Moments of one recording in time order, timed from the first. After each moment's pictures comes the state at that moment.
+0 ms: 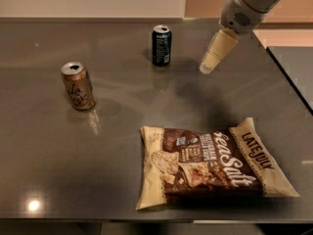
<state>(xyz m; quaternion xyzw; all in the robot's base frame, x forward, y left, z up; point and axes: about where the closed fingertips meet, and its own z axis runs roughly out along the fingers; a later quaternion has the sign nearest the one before) 0.629 -0.154 0.950 -0.54 0.80 0.03 0.24</state>
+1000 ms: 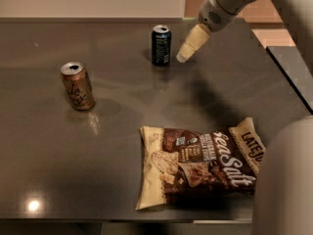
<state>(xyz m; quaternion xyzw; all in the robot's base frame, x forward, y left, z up) 0.704 -0.112 0.931 -0.52 0.80 0.08 0.28</state>
